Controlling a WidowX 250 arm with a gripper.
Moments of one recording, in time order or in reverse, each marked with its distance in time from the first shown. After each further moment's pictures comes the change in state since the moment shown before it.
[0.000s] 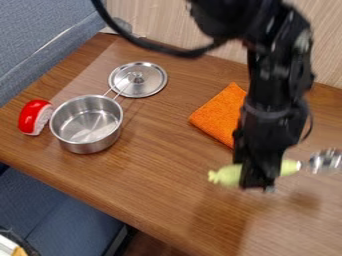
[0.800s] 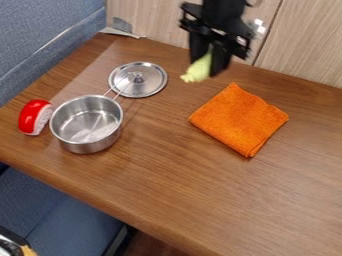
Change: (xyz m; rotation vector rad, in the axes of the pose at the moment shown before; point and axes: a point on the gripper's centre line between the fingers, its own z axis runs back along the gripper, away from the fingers) arm -0.038 0.133 0.061 0.119 0.001 0.752
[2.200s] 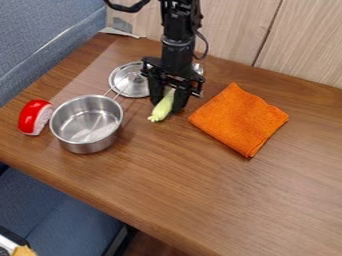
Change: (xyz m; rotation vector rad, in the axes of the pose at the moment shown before) arm -0.015 0.056 -0.101 0.020 0.187 0.176
